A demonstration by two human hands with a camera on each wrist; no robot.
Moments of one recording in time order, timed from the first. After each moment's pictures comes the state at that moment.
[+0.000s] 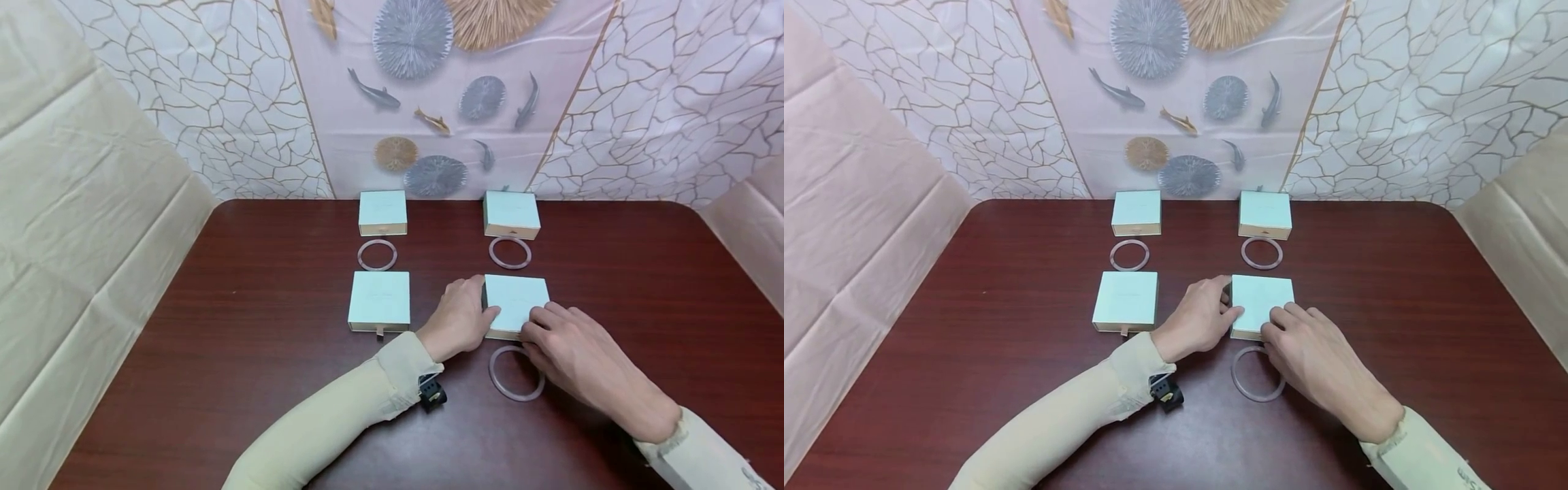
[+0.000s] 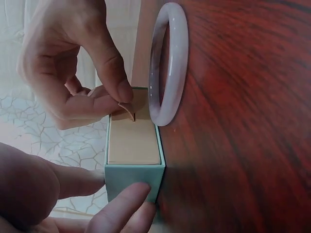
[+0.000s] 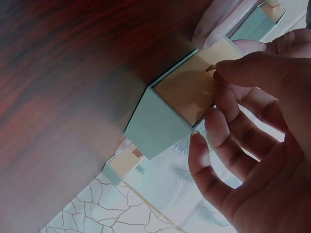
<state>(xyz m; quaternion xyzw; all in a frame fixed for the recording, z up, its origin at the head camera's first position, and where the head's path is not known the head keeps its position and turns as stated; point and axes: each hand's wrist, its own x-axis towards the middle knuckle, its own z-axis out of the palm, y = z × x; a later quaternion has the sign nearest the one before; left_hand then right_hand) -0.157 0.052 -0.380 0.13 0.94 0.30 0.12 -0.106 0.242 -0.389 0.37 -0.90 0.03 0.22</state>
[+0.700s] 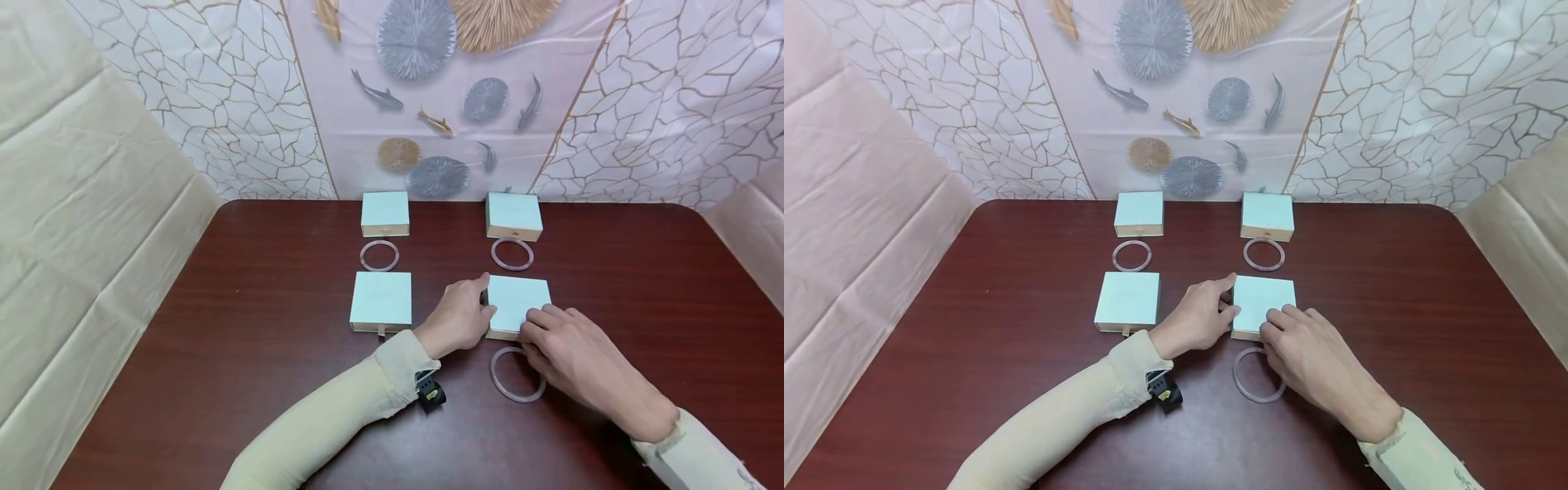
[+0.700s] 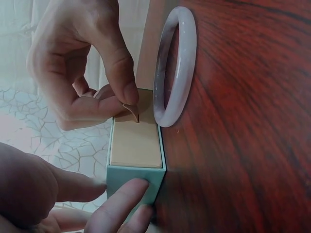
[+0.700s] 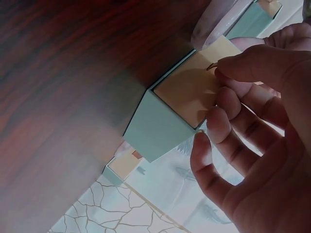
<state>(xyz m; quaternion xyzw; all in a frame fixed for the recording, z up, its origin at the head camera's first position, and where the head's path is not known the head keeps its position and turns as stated) -0.162 0.044 -0.383 0.16 0.92 0.33 0.14 -0.109 0.238 -0.392 0.37 -0.90 0.04 0.21</state>
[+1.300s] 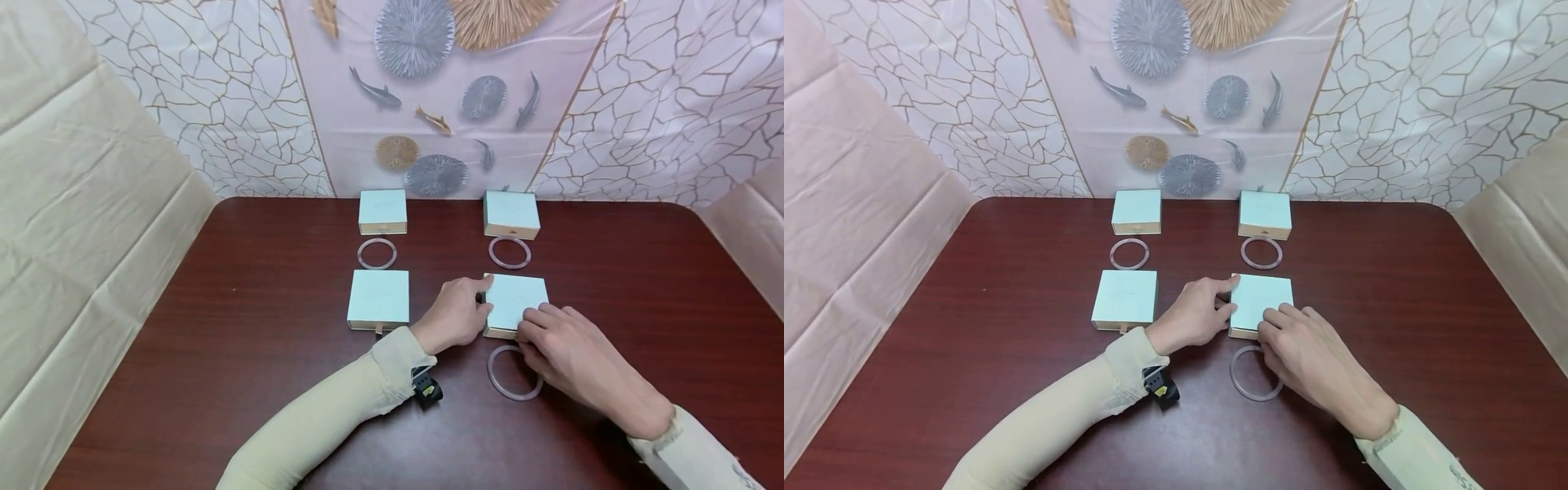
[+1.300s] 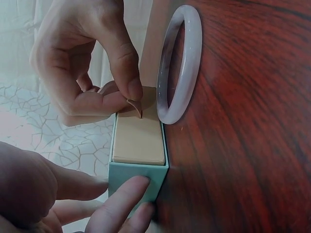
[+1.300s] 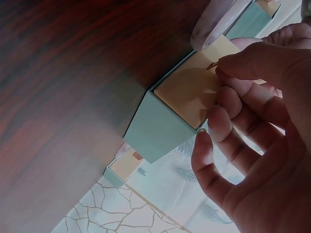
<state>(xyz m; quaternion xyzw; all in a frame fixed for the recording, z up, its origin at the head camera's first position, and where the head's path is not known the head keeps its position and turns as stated) -0.164 0.042 -0.383 0.18 0.91 0.35 0.12 -0.109 0.240 -0.390 0.38 -0.90 0.04 0.21</state>
